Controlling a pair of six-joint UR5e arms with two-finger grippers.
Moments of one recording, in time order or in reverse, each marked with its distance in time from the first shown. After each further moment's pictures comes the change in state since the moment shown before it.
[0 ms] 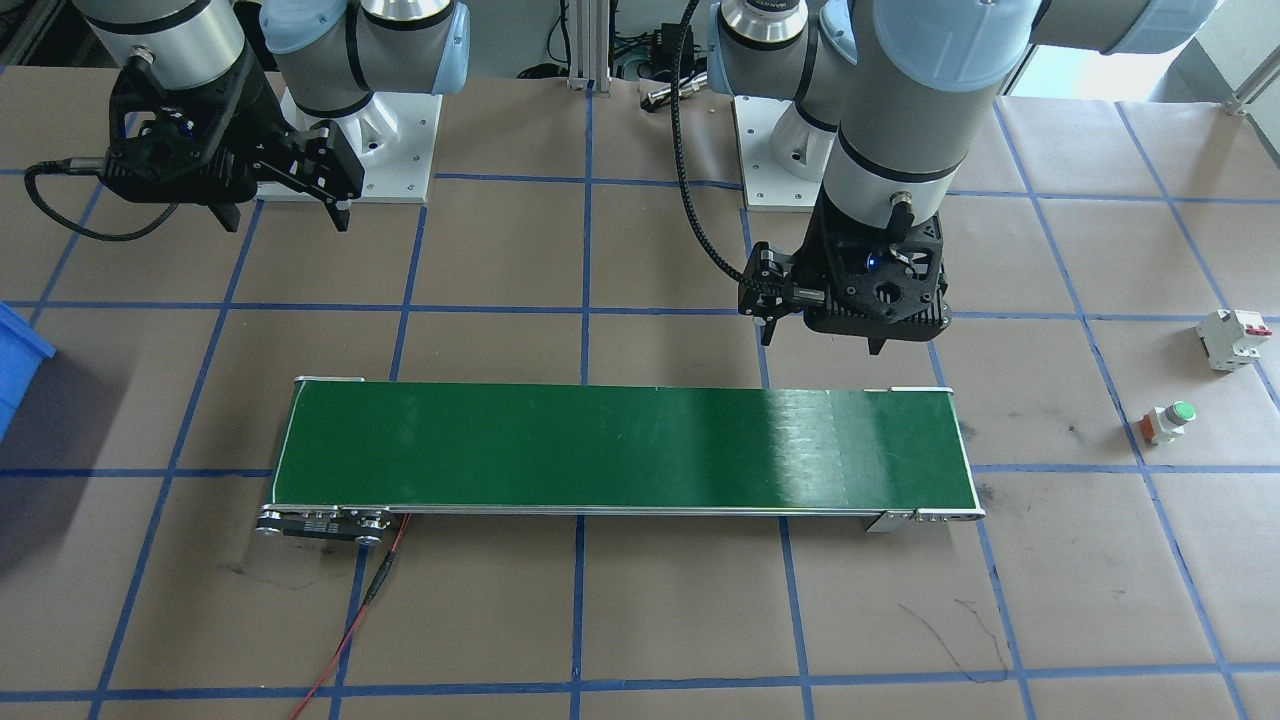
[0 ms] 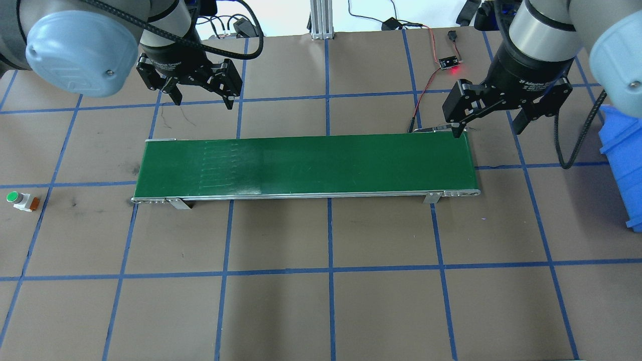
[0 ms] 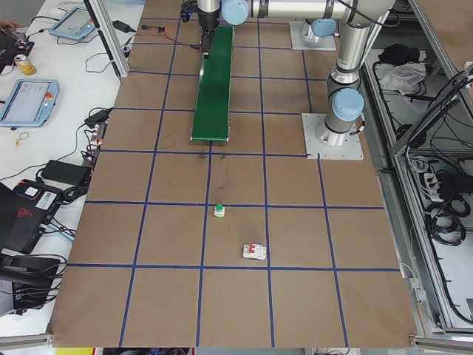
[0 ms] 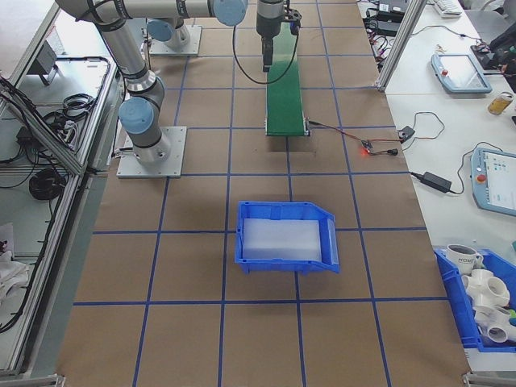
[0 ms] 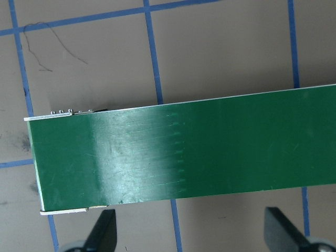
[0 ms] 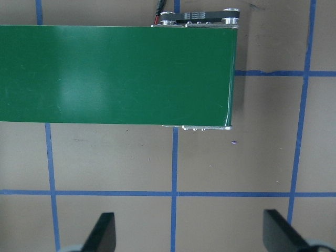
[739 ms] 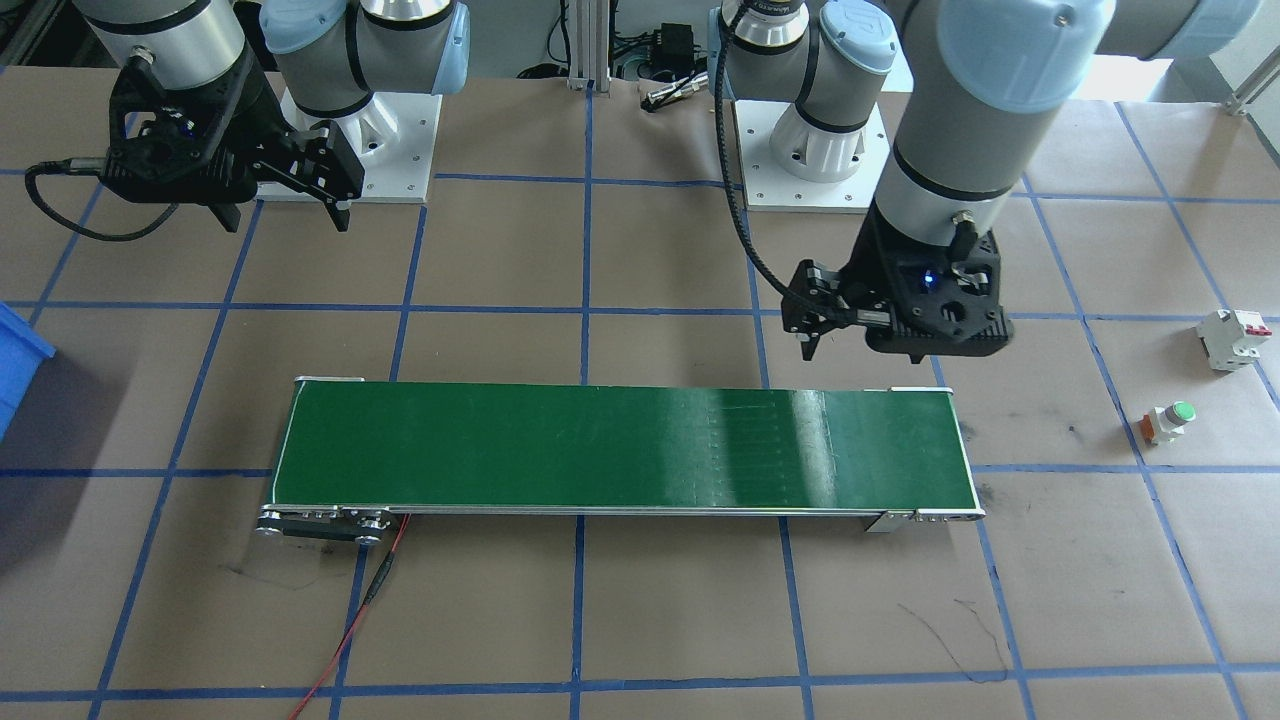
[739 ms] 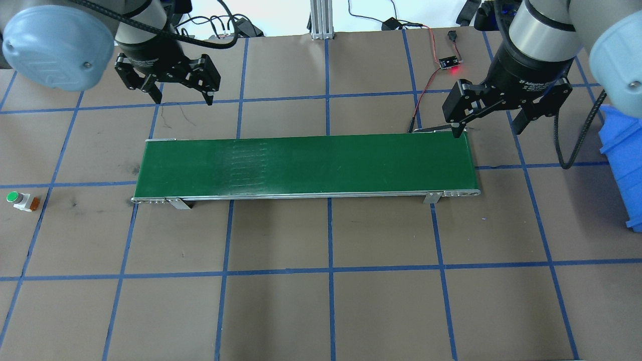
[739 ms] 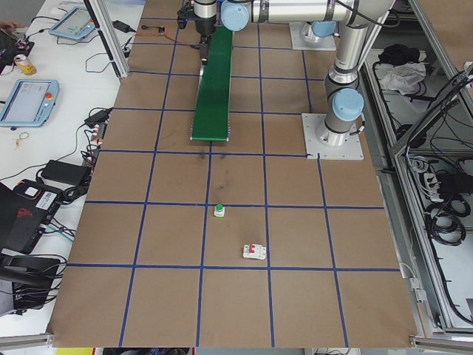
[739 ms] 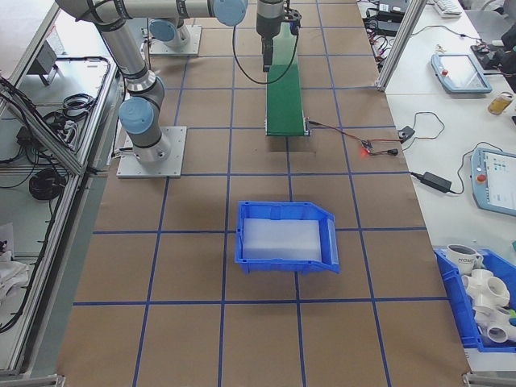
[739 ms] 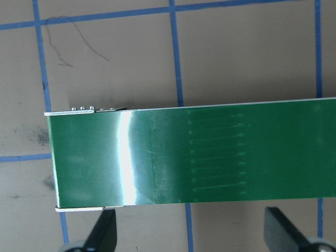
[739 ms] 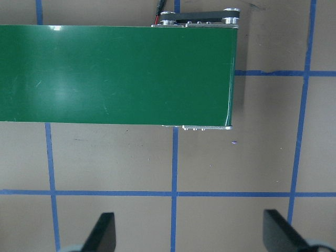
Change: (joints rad) left arm 0.071 -0.003 -0.005 0.003 -0.001 0.002; right arm 0.000 0.000 0.000 0.000 0.000 0.000
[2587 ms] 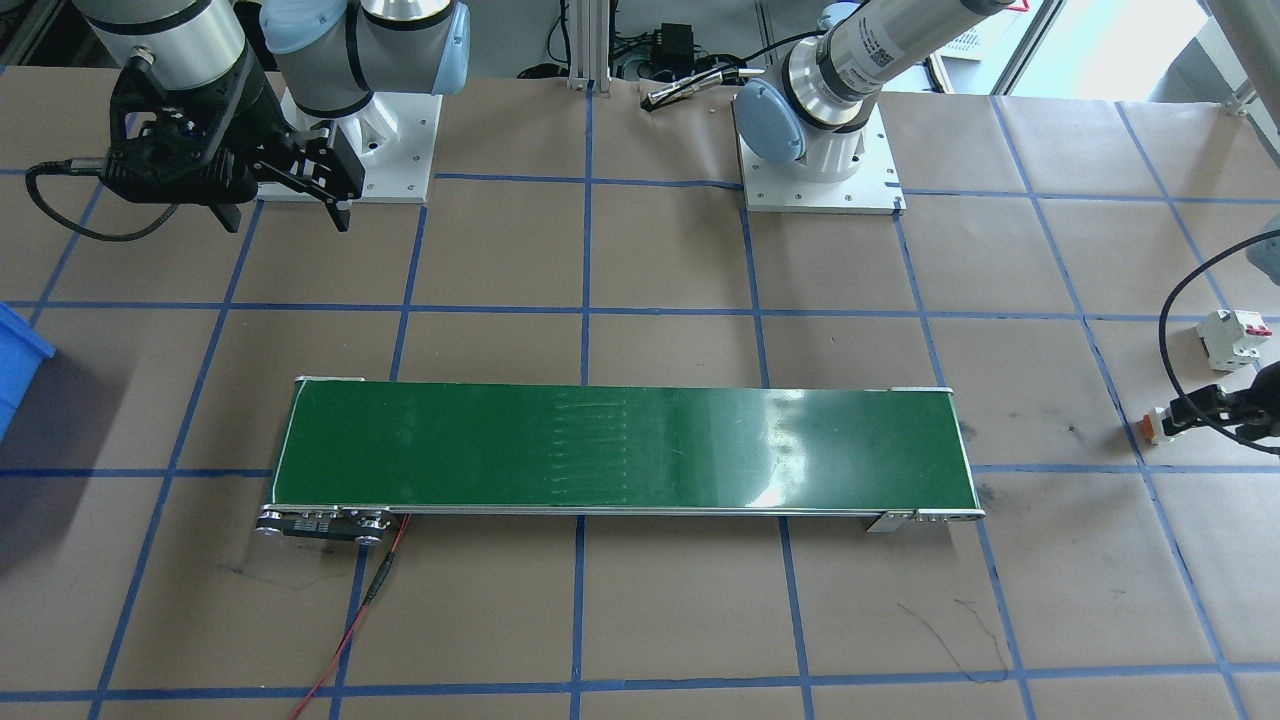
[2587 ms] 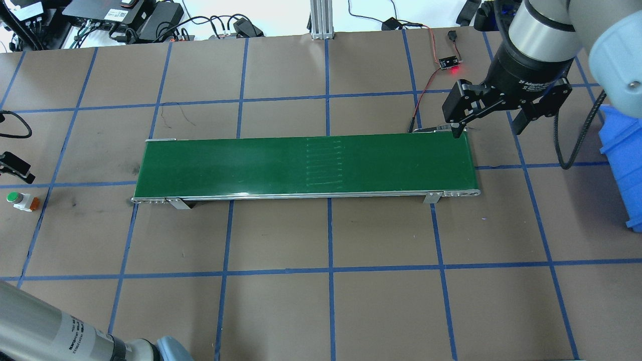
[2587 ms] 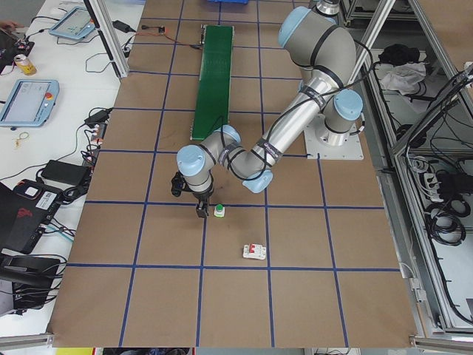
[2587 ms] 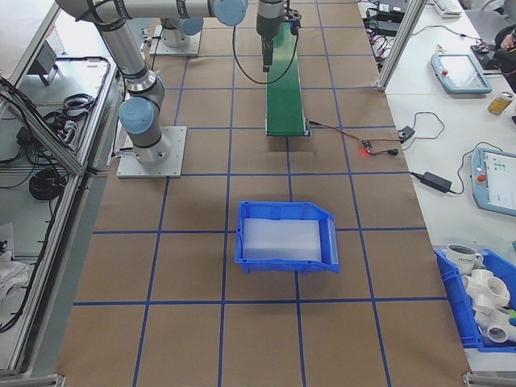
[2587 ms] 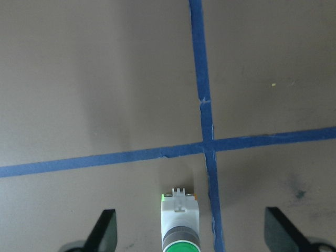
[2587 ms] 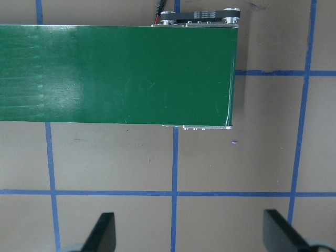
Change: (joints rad) left arm 0.804 -0.386 -0.039 0.320 0.023 0.874; right arm 0.000 0.000 0.001 0.000 0.001 0.000
